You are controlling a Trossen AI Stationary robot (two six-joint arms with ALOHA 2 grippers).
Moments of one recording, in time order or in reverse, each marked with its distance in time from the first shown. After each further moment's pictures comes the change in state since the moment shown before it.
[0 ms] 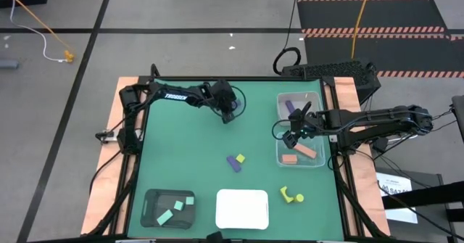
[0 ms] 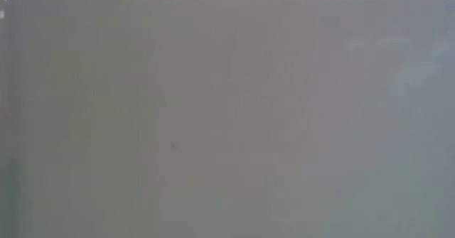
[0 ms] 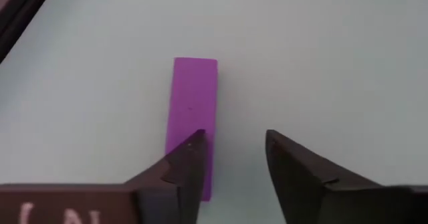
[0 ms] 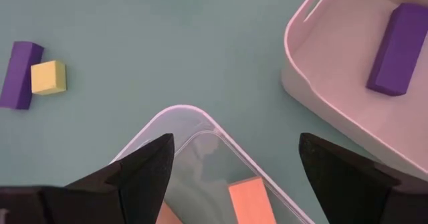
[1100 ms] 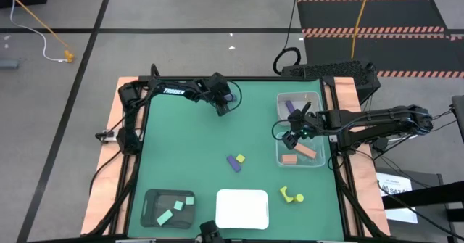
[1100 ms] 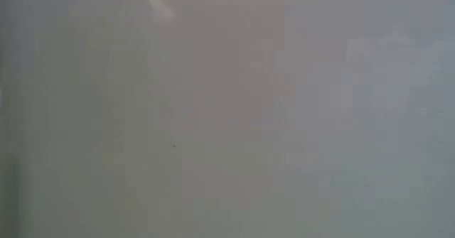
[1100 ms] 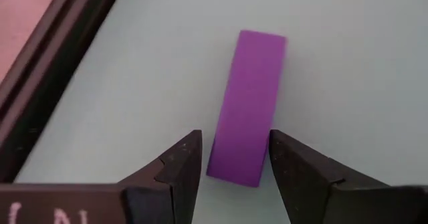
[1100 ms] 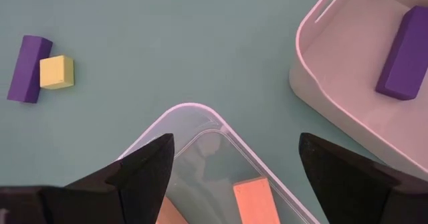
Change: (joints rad) left arm 0.086 0.000 -0.002 -0.020 -0.071 0.100; right arm 0.000 0.000 0.000 0.012 -0.015 -0.023
